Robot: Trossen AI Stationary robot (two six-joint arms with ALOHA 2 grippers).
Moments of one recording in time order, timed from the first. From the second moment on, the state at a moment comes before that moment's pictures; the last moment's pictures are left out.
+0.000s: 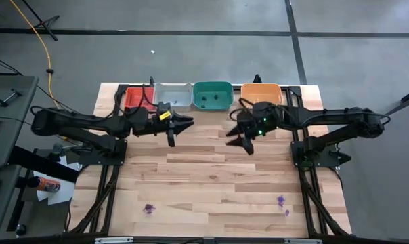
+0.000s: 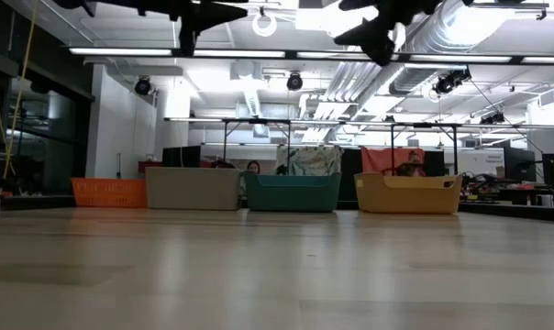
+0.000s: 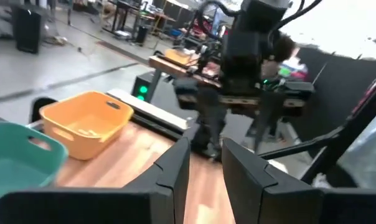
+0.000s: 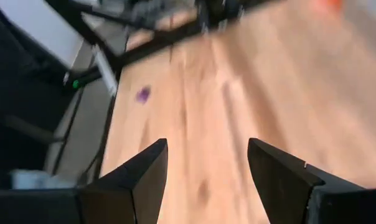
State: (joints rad) left arm 0.02 1.09 0.68 0.38 -0.16 -0.37; right arm -0.08 1.20 0.98 -0.27 -0.26 0.34
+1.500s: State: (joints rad) left arm 0.03 1.03 0.68 0.36 -0.17 -0.13; right arm 0.88 1.68 0.98 -0.85 -0.25 1.91
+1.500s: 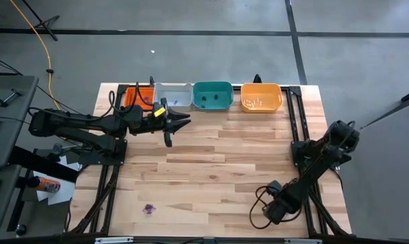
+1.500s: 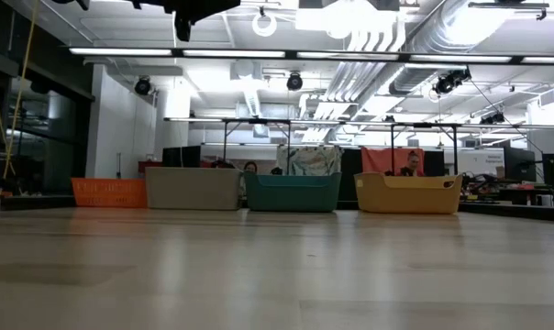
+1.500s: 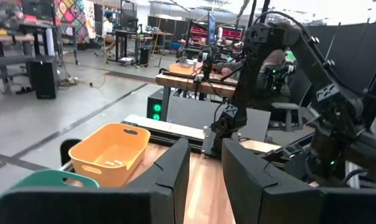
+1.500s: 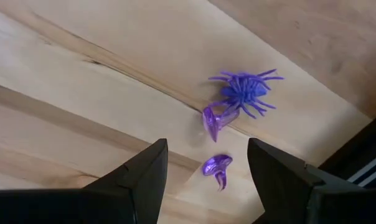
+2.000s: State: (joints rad) left arm 0.03 1.03 0.68 0.36 -0.17 -0.18; right arm 0.90 1.68 0.93 -0.79 -0.21 1.93
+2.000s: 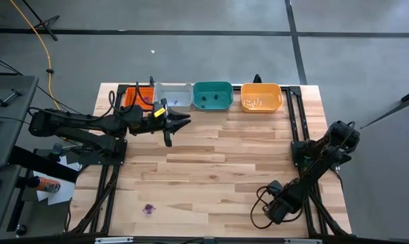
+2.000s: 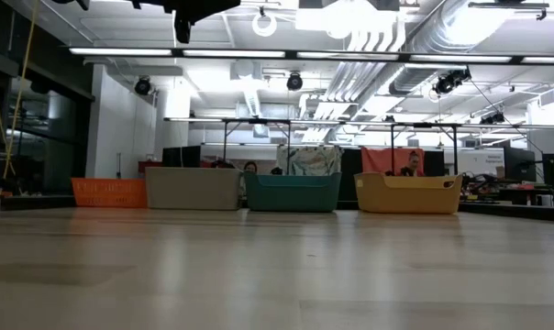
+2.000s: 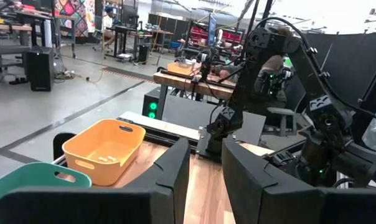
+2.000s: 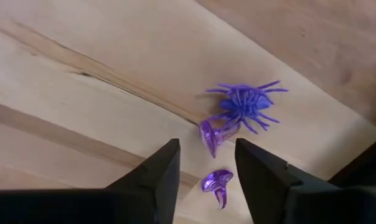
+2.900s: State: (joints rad) left arm 0.03 1.03 0.68 0.36 -0.17 -0.18; right arm 0.90 1.68 0.93 -0.80 -0.22 1.88
